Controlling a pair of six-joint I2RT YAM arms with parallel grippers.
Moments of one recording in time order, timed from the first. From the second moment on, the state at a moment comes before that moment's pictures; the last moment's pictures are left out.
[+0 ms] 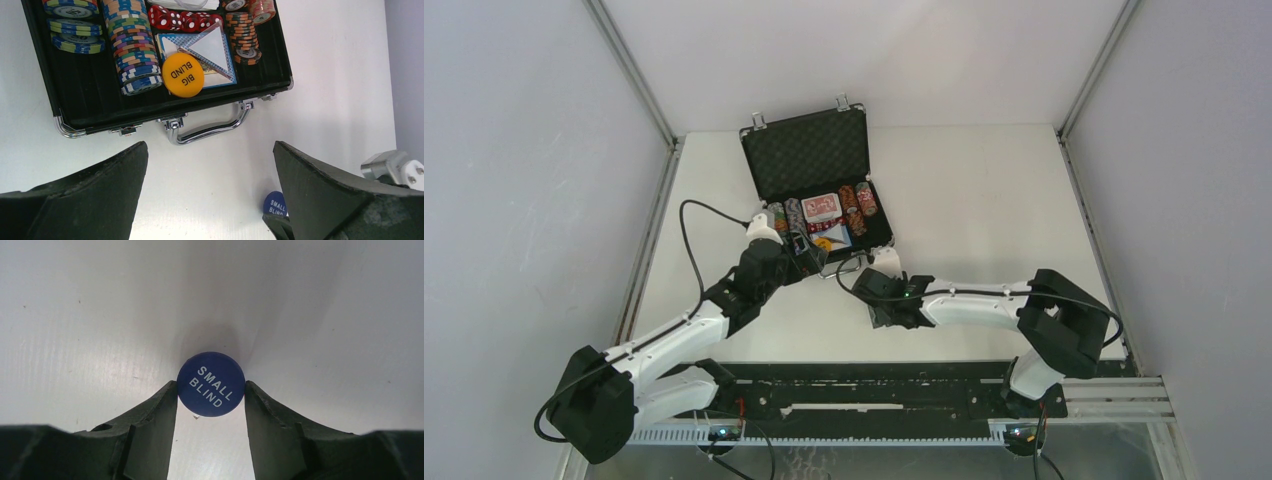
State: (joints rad) left arm -0.60 1.05 0.51 0.05 -0.23 -0.79; right arm 1.06 1.59 0.87 -0.46 0.41 0.70
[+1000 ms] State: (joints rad) left arm -0.60 1.05 0.51 0.05 -0.23 -0.79; right arm 0.82 2.08 1.69 -0.50 0.35 0.40
